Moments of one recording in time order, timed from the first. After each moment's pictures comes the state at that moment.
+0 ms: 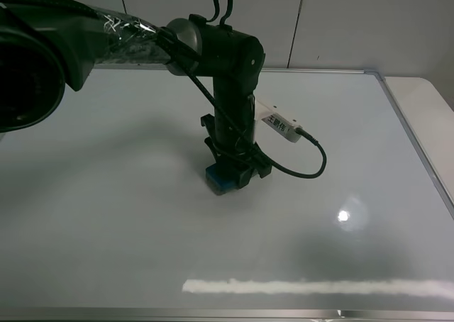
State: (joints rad) left arm -0.75 2.38 -1.82 -0.10 1.09 0.16; right arm 0.01 0.00 -0.49 -0.06 1.06 0.06
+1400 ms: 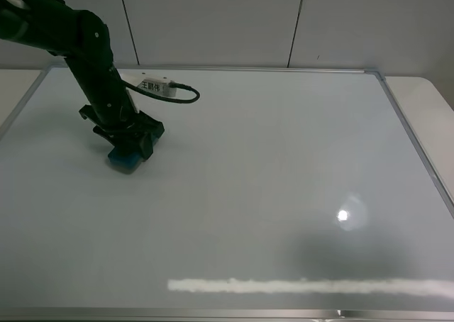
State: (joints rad) left arm -0.31 1.98 -1.23 -0.16 0.73 0.13; right arm 0.01 0.00 -0.49 -0.06 1.06 0.06
